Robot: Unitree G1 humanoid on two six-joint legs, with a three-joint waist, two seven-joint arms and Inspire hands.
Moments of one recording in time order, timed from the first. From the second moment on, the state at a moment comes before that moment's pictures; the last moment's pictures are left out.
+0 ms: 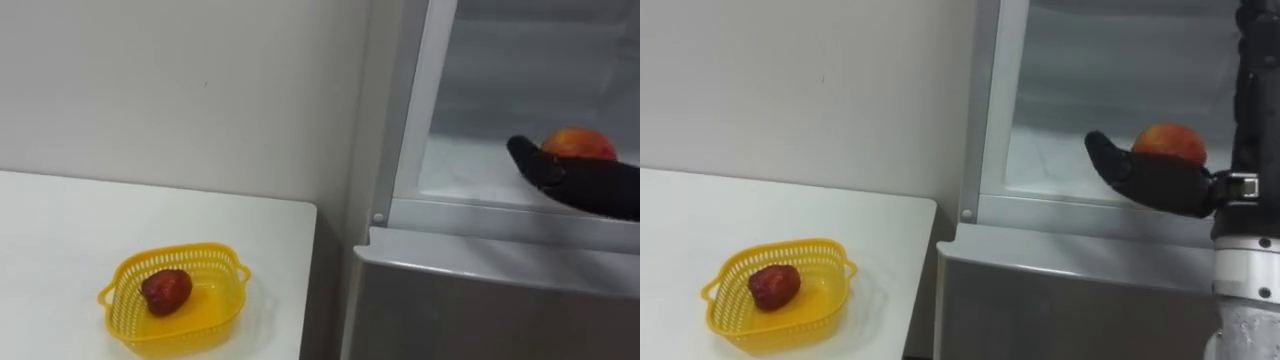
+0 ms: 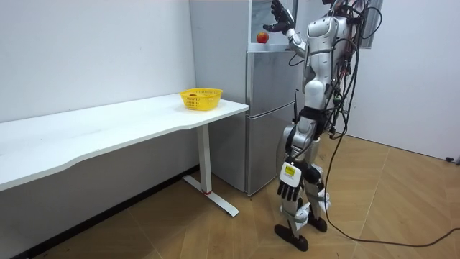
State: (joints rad) left arm 0.26 0.24 0.04 1.22 0.17 0.02 -0.14; right arm -0.25 -0.47 -0.12 -0.18 -0.08 -0.13 -0.38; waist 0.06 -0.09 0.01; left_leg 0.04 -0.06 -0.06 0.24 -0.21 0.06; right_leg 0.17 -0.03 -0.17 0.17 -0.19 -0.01
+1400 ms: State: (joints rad) left arm 0.31 0.26 0.08 1.09 0.17 0.12 -0.12; right arm -0.45 -0.60 -0.15 0.23 0.15 0.03 -0.32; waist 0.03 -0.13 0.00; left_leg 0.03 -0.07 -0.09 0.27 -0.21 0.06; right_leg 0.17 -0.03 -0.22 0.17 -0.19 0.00
